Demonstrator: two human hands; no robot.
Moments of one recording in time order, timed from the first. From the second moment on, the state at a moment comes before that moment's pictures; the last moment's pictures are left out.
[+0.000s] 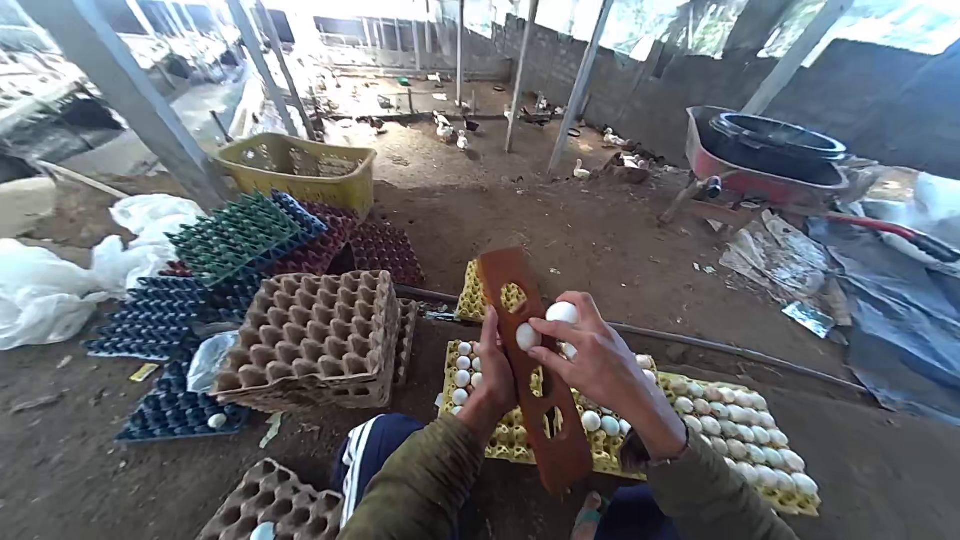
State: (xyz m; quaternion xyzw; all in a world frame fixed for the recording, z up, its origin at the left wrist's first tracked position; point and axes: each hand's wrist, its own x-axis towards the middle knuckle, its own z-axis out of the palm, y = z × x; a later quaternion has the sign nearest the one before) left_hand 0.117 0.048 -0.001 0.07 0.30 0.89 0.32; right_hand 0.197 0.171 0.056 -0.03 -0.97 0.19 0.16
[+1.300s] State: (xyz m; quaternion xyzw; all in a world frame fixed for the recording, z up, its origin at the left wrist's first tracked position) left_hand 0.145 0.081 -0.017 0.13 0.37 0.82 0.41; right_hand 0.246 0.202 0.012 -0.09 -0.95 0.19 0.22
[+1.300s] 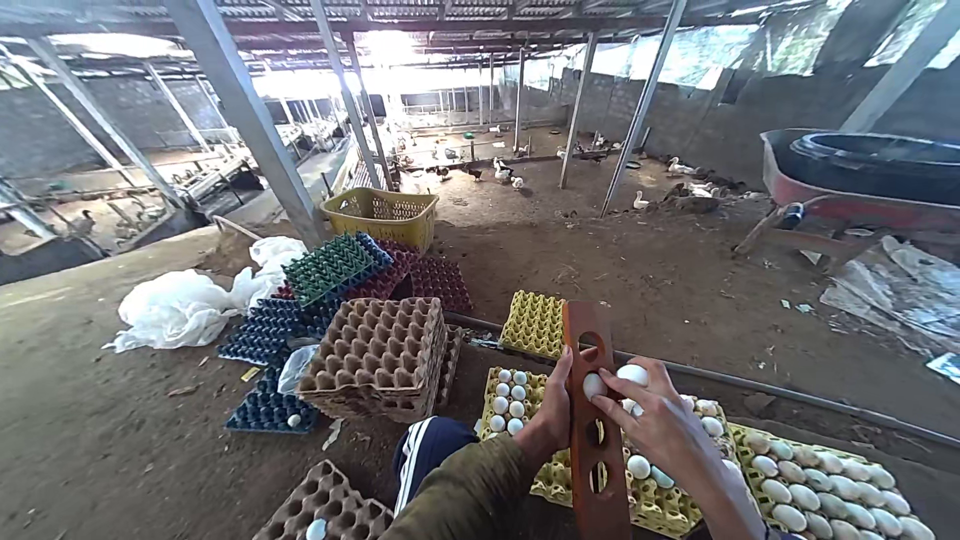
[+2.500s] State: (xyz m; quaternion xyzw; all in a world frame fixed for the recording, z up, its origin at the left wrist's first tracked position) left_hand 0.129 0.081 -0.008 0.07 0.34 0.87 0.34; right_hand 0.295 0.212 -0.001 0.19 -0.20 0.95 0.15
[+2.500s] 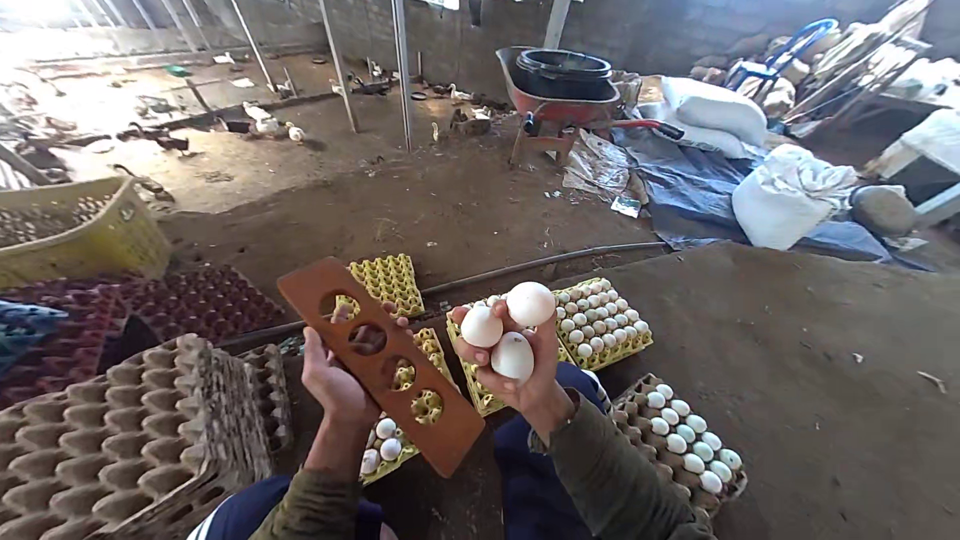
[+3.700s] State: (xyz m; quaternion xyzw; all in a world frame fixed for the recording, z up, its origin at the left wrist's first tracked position) left_hand 0.234 0.123 -0.002 0.16 0.36 0.74 0.54; right_hand 0.424 0.207 0.021 -0.28 -0.73 0.48 0.40
